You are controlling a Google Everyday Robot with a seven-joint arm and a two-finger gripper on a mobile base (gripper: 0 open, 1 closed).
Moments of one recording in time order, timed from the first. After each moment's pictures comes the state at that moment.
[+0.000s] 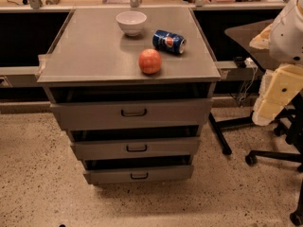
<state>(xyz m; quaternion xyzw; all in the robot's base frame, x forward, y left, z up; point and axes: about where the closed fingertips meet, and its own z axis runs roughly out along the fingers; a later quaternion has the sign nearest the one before) 0.438 -0.216 0.977 -0.60 0.78 -0.04 0.16</state>
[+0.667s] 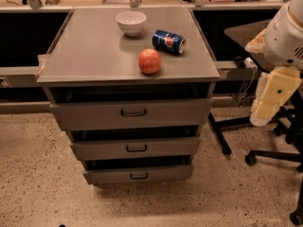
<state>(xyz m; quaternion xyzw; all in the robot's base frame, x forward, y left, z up) 0.446 -0.218 0.964 -0.61 0.78 -0.03 0.15</state>
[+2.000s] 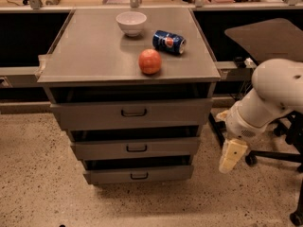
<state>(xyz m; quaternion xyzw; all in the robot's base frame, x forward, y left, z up) 0.475 -0.224 0.721 -0.62 0.77 0.06 0.12</state>
